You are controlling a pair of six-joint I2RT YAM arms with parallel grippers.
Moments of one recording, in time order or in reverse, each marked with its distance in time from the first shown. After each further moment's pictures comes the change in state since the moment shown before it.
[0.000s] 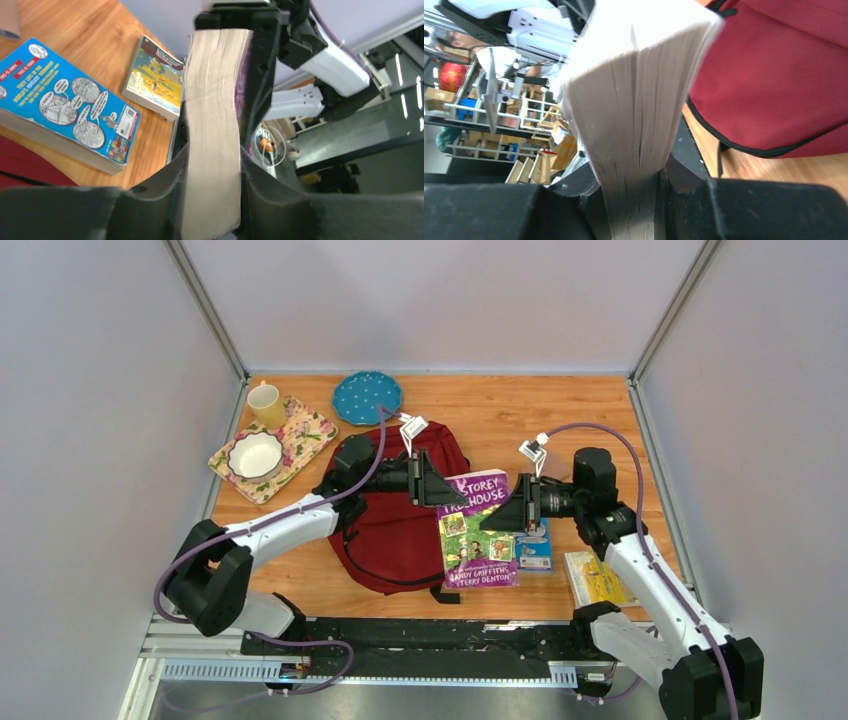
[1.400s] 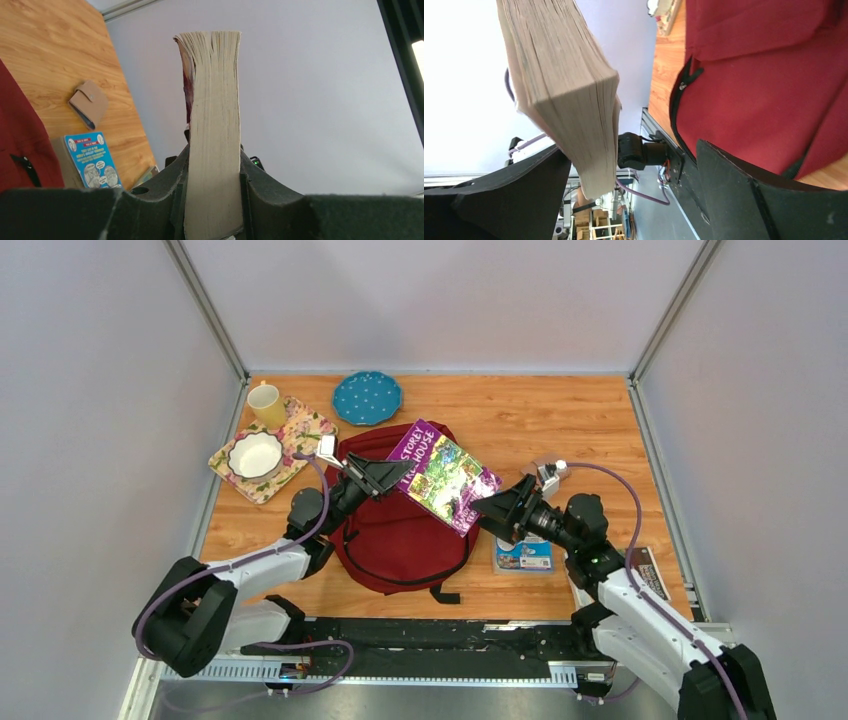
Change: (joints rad) left arm 0.100 -0.233 -0.452 0.478 -0.653 -0.447; right arm 0.145 -0.149 -0.360 0.428 0.603 0.644
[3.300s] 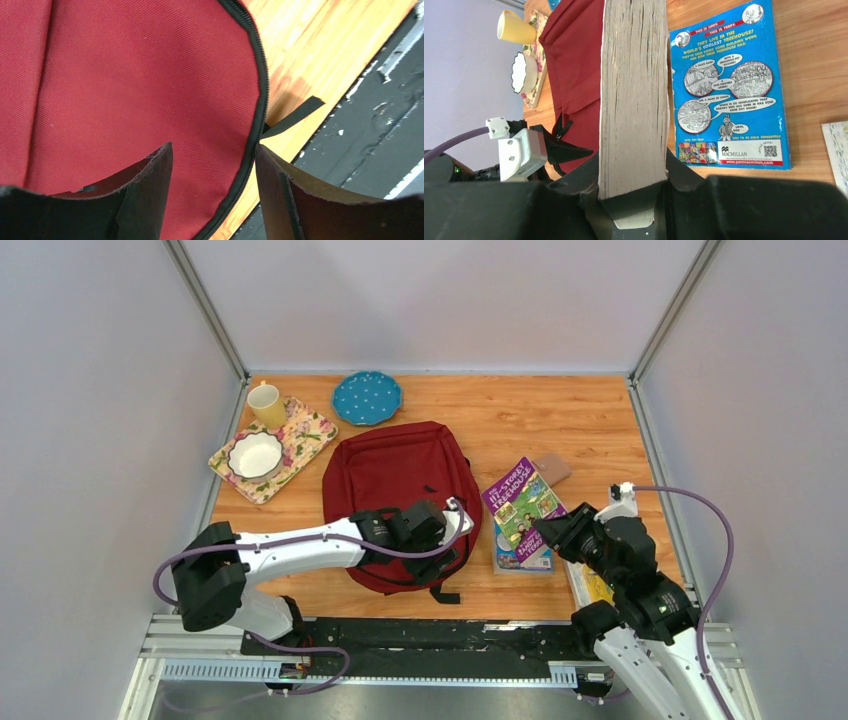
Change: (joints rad) left arm -0.541 0.229 0.548 -1.575 -0.207 1.260; right arm 0.011 -0.442 0.302 -1.010 0.605 -0.418
